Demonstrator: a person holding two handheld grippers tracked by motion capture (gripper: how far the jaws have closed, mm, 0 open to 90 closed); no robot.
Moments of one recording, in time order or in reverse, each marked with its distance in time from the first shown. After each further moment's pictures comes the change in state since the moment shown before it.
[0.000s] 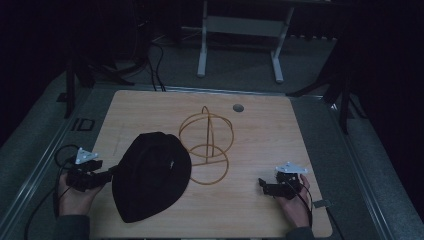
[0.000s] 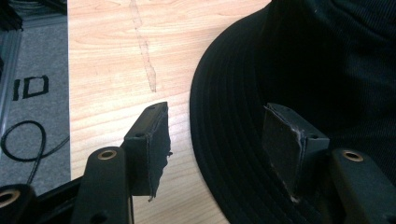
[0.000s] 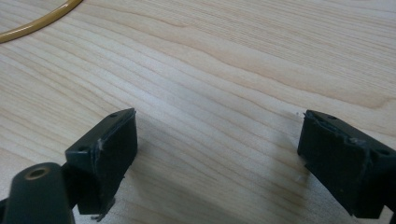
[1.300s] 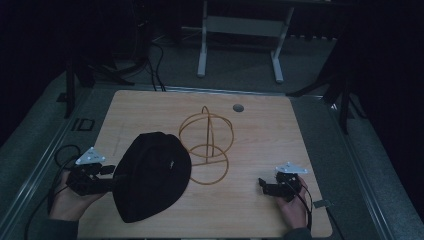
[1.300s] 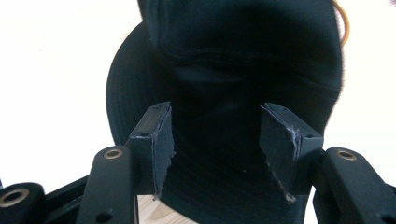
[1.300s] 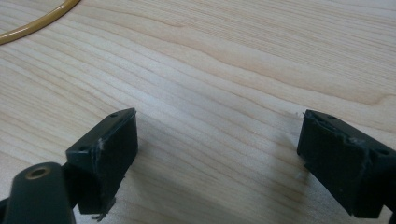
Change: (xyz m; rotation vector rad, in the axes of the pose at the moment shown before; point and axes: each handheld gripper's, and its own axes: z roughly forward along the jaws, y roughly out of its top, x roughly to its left) left arm -0.029 0.022 -0.040 0.078 -0.259 0.173; right arm 0.002 0.000 0.000 0.000 -0.015 0.015
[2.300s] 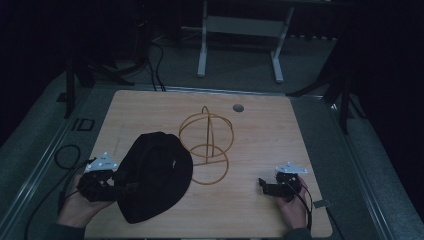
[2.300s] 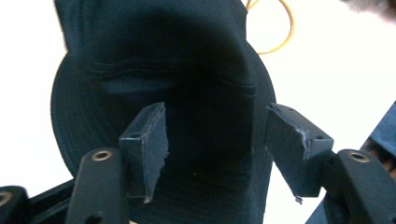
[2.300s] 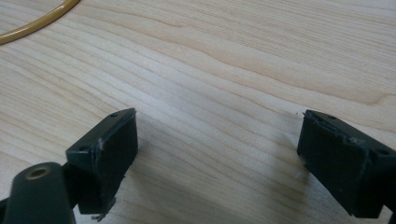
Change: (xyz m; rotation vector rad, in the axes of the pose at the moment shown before) left arm -0.031 0.006 0.007 0.015 -0.103 0.067; right arm 0.000 0.000 0.000 0.000 -0.001 0.000
